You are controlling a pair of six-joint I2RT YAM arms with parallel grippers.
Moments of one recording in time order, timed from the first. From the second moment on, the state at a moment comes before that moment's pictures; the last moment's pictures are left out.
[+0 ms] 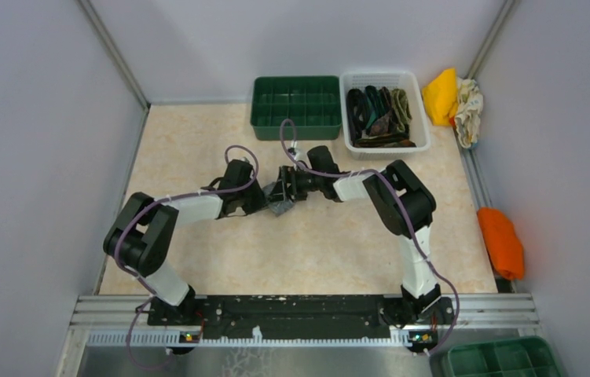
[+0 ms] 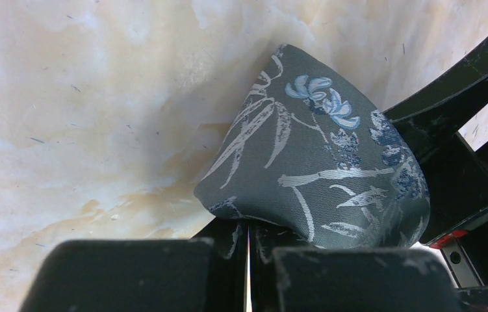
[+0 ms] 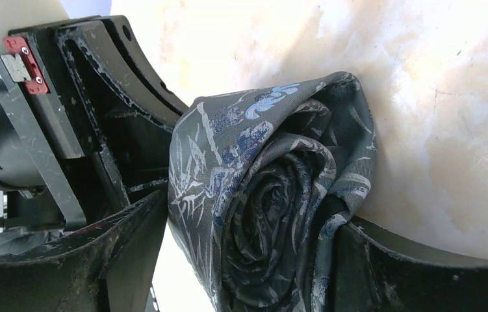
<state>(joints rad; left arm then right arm) -0.49 1.66 0.77 0.04 0.07 -0.82 0.61 2.08 1.14 0.35 -0.74 0.59</state>
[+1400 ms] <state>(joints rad) -0.44 1.84 1.37 -0.18 -0.14 -0.62 0.60 1.71 1.06 0.05 -0.30 0.46</state>
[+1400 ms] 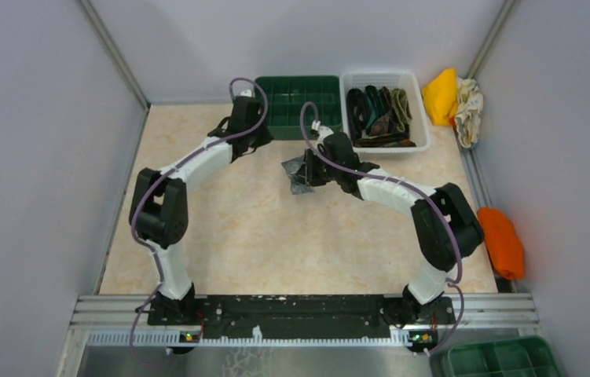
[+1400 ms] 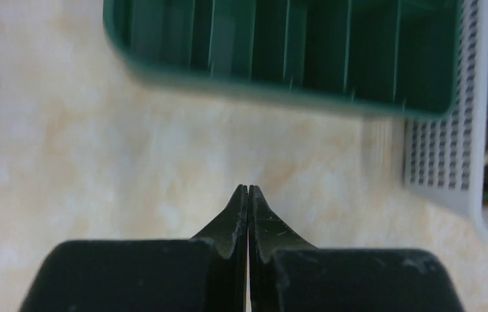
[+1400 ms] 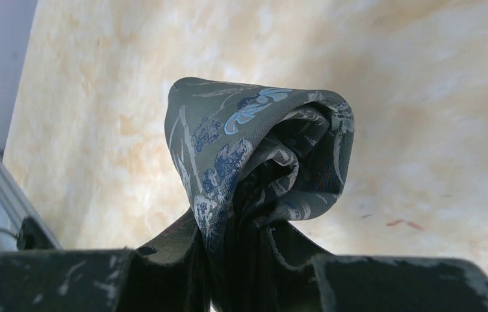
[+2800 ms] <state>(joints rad) -0.37 2.02 1.43 -0.23 -0.35 -0.51 0.45 1.82 1.47 -0.10 -0.15 0.33</state>
